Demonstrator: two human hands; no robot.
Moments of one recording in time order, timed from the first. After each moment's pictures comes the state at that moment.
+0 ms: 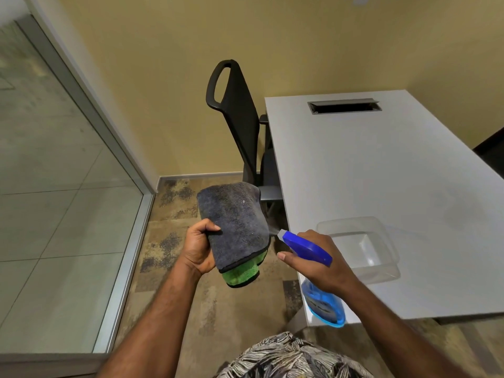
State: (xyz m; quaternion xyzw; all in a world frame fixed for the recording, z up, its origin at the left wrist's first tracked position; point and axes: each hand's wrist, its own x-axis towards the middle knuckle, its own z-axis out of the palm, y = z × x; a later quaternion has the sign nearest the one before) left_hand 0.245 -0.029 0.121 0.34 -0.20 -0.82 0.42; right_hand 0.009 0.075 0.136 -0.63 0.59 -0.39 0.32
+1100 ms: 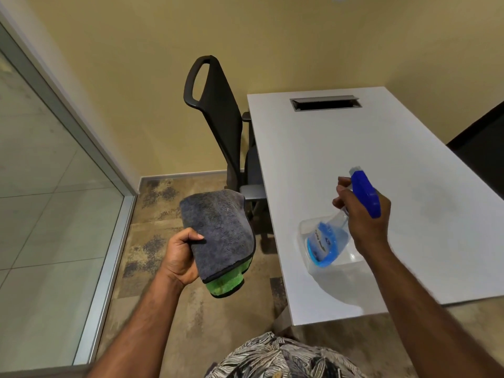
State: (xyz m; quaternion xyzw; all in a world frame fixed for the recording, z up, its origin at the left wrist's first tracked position) left_hand 0.240 -0.029 0.102 0.33 -0.19 -0.83 0.41; right_hand -0.086 0.039 0.160 -0.35 0.61 -0.67 0.24
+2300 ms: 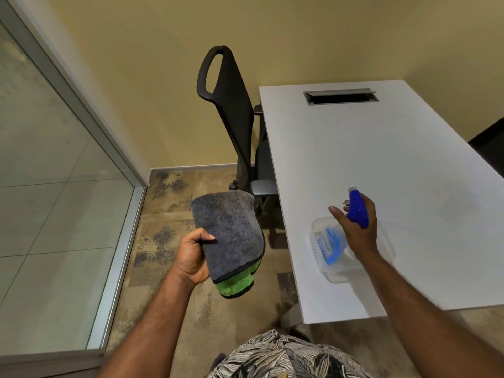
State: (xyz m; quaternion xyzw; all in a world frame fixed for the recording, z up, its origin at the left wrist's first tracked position) left_hand 0.248 -0.027 0.099 0.36 -0.17 -0.82 0.41; right_hand -0.105 0.014 0.050 -0.32 0.69 -0.60 0.26
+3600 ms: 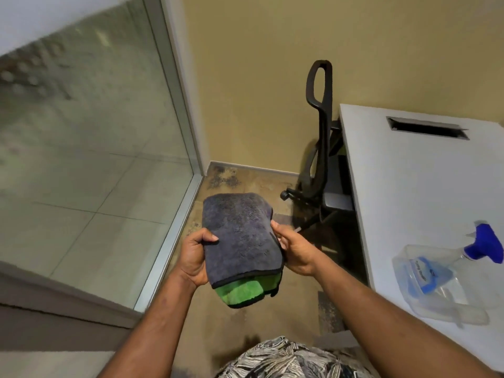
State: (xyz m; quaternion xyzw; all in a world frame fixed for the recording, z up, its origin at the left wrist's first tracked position) left_hand 0.483 -0.003 0.106 0.34 -0.13 -0.80 0.47; right_hand 0.255 -0.030 0.086 -0.27 0.44 -0.32 0.79
